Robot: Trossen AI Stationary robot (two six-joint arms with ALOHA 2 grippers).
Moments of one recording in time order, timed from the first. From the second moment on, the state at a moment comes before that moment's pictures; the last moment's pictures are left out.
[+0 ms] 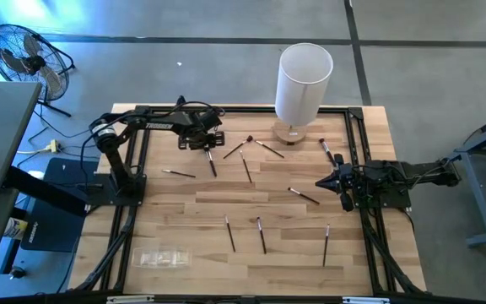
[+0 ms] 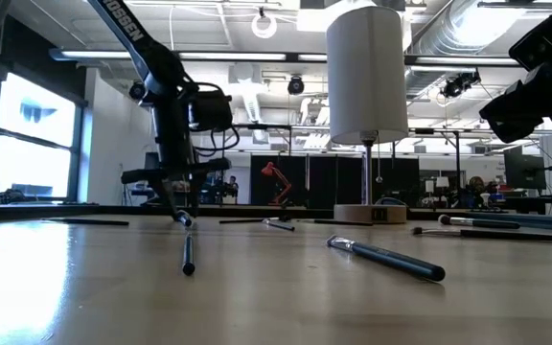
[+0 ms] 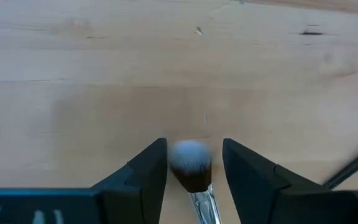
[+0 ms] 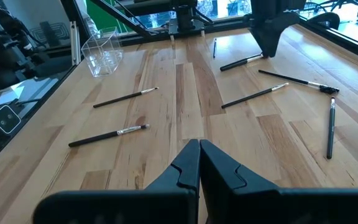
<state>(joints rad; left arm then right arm) 0.56 1.77 1.02 -0.53 -0.04 -1.06 0.14 0.02 0.13 -0.38 0.10 0.21</state>
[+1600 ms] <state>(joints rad) -0.74 1.20 1.02 -0.45 -1.07 -0.65 0.14 0.02 0.13 -0.38 0.10 0.21</state>
